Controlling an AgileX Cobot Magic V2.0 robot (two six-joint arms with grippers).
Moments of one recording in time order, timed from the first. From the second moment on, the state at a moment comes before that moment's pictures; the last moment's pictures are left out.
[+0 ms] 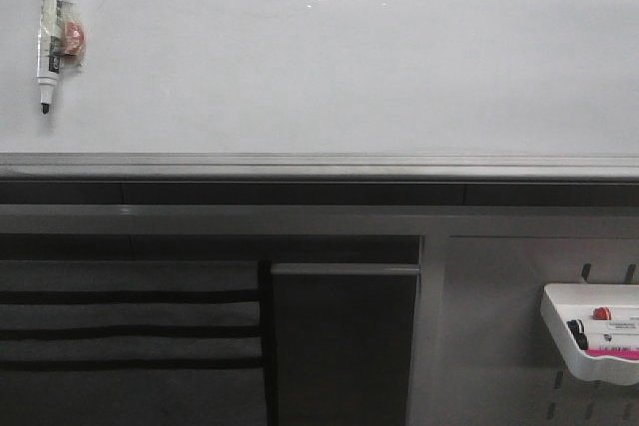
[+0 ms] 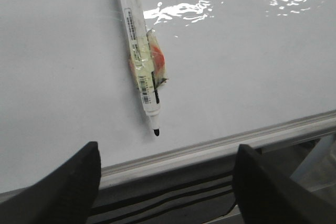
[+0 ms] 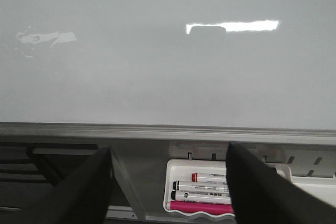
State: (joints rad) left arm -0.28 0.99 -0.62 -0.16 0.18 0.16; right arm 0.07 0.50 -0.58 0.13 0.53 -0.05
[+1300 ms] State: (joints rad) left arm -0.26 1.44 -0.81 -0.19 0.03 0.16; right arm 0.07 0.50 -0.58 0.15 0.57 -0.05
